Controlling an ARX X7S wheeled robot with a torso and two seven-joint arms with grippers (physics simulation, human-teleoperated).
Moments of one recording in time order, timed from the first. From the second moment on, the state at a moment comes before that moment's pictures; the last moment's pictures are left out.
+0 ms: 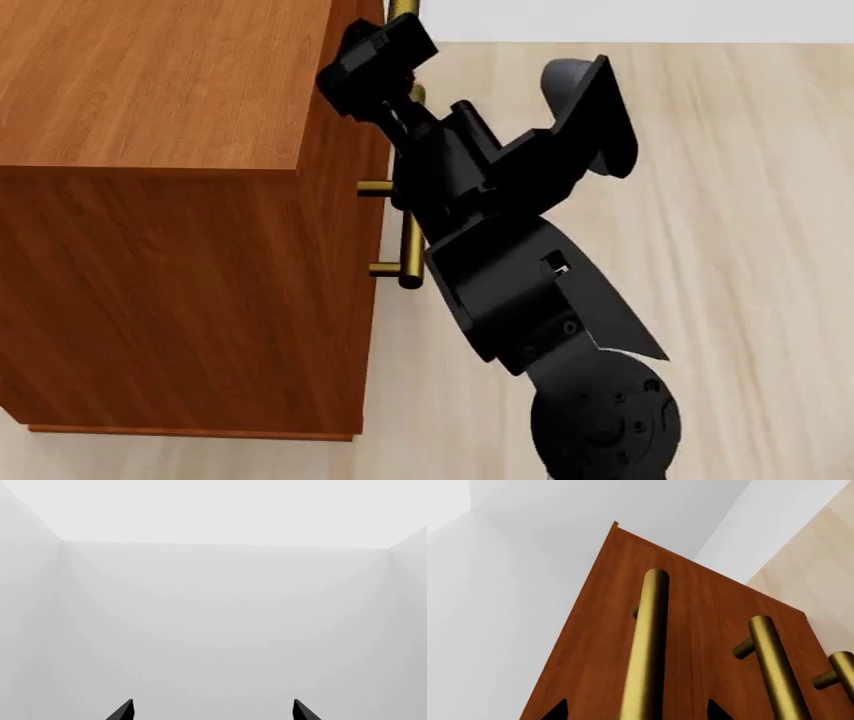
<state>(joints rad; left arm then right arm) -0.99 -0.43 0.08 0.67 -0.63 -0.70 -0.38 0.96 0.04 -0.17 0.25 1.46 0.42 0.43</state>
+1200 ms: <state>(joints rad) -1.00 -0.44 0.09 0.67 -0.65 -0.70 -0.40 0.93 0.08 -0.18 0.20 1.59 0.30 0.53</state>
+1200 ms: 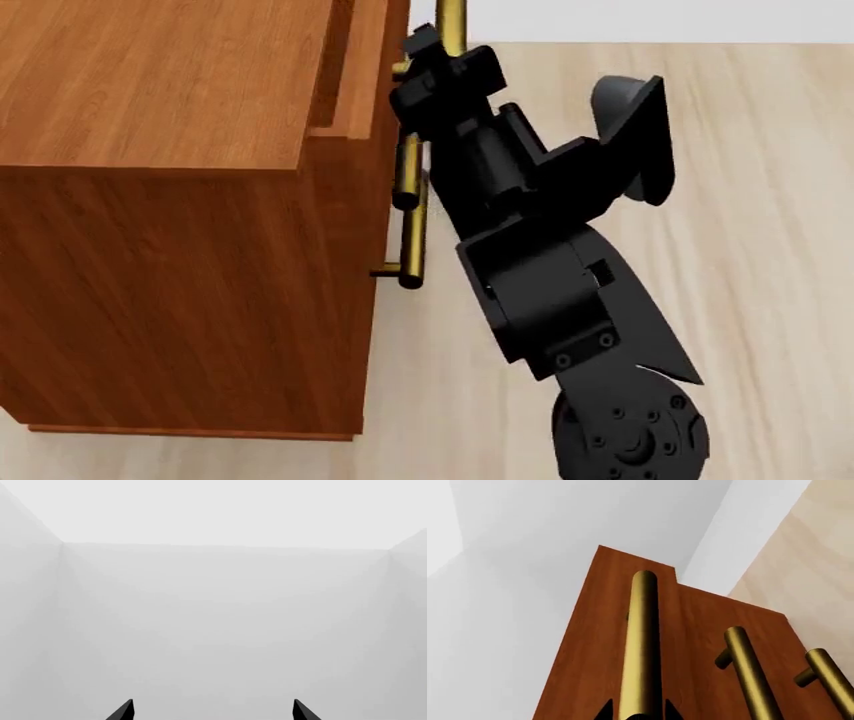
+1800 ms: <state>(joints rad) -1.02 -0.44 0.10 0.67 -0.66 -0.71 -0.41 0.89 0.12 -0.10 0.15 1.68 0.21 0.58</state>
